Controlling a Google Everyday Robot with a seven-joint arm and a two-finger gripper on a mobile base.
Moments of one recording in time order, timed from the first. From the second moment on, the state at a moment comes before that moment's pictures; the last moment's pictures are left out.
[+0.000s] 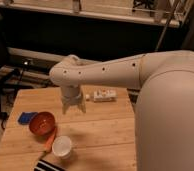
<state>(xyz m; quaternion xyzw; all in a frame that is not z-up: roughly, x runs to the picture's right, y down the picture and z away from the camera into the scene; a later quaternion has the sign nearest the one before) -0.108 0.102 0.703 -0.26 0.23 0.64 0.68</state>
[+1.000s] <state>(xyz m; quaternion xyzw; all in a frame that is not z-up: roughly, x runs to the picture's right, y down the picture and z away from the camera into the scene) -0.170 0.141 0.705 -0.30 0.22 0.61 0.70</state>
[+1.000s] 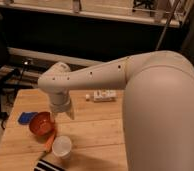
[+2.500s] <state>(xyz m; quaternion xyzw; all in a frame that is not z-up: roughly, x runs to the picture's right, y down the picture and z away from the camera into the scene) -0.253 0.266 0.736 -0.35 0.26 0.53 0.73</state>
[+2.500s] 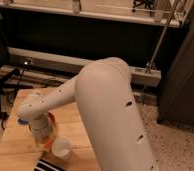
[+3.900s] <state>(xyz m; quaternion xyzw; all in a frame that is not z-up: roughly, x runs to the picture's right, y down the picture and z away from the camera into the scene) -0.261 0.287 0.765 -0.35 0.29 0.51 0.73</state>
